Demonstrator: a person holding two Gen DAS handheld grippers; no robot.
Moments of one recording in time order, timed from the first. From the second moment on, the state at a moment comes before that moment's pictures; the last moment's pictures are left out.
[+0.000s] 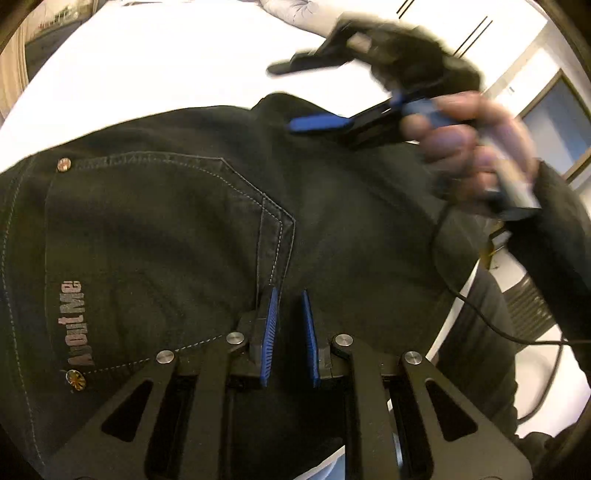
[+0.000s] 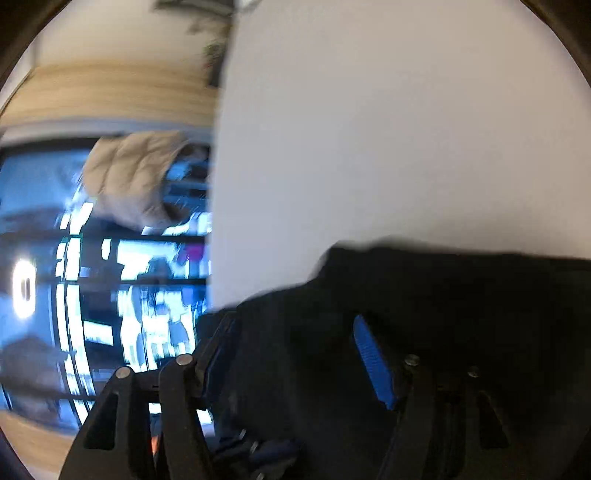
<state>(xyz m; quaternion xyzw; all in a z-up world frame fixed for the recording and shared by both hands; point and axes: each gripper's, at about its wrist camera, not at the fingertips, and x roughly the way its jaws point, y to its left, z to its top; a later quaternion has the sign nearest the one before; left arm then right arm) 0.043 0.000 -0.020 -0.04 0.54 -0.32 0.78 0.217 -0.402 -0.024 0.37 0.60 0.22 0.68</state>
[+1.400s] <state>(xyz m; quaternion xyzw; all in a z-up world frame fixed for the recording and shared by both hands) 0.018 -0.037 -0.027 0.02 0.52 -0.30 0.80 0.022 -0.685 0.043 0.54 0.29 -0.08 0.78</state>
